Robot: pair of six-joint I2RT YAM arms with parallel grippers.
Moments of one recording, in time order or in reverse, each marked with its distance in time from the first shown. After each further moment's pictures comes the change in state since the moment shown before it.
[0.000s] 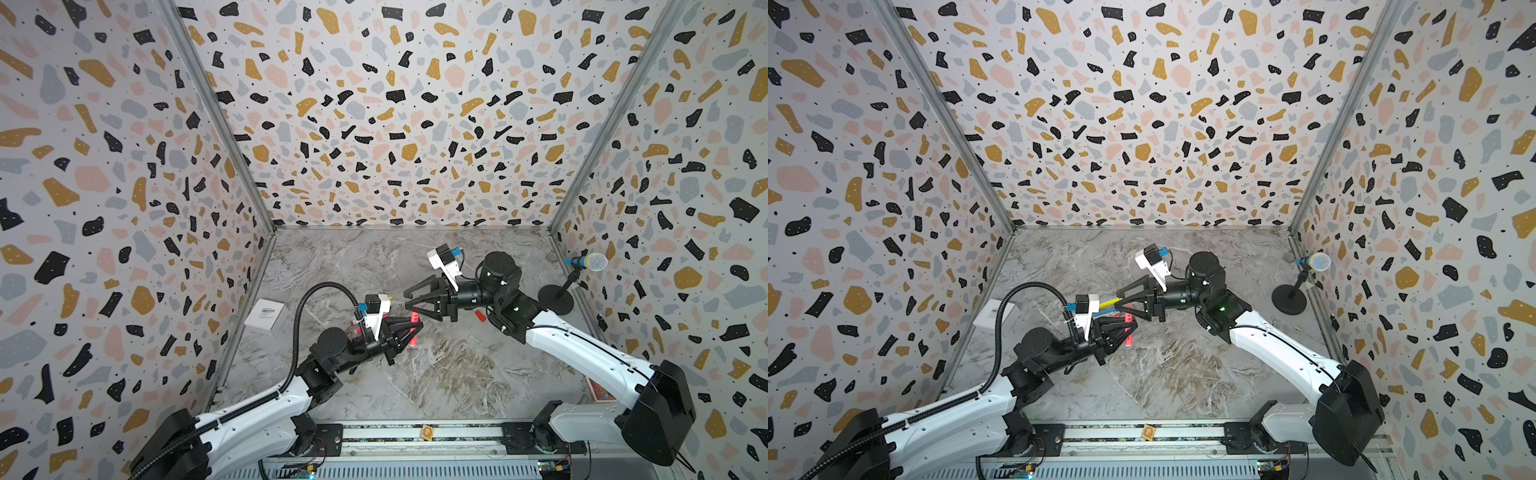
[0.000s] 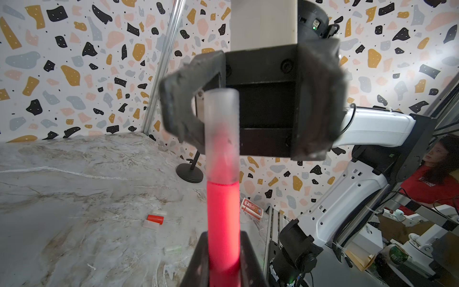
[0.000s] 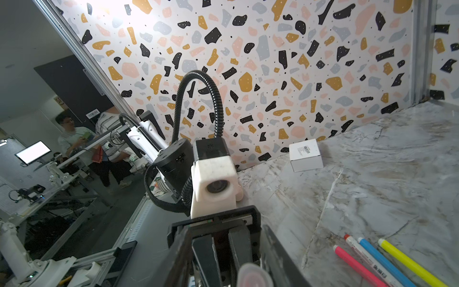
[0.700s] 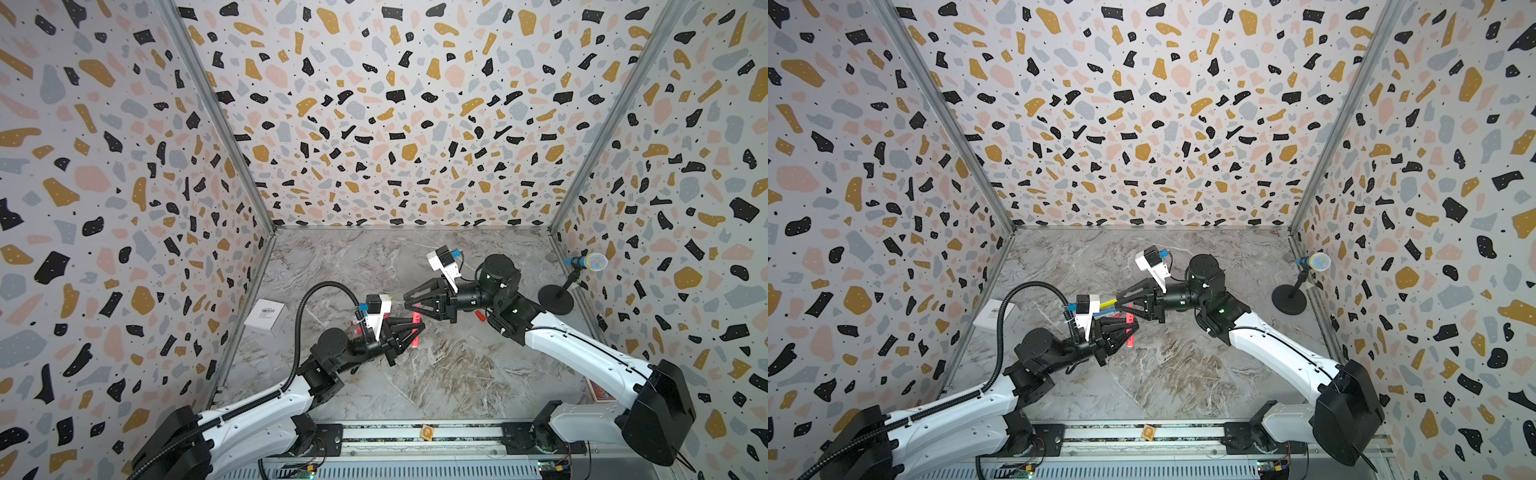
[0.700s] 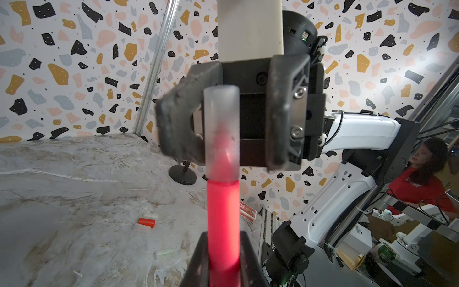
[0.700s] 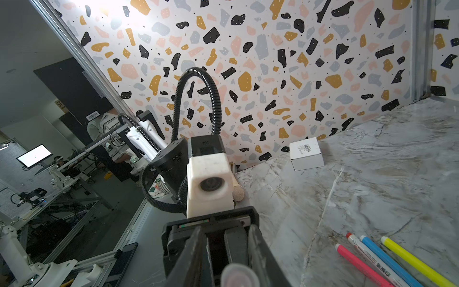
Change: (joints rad) left arm -0.005 0.016 0.000 0.035 0.019 -0.021; right arm 0.005 -0.001 -0.016 0.028 0.011 0.011
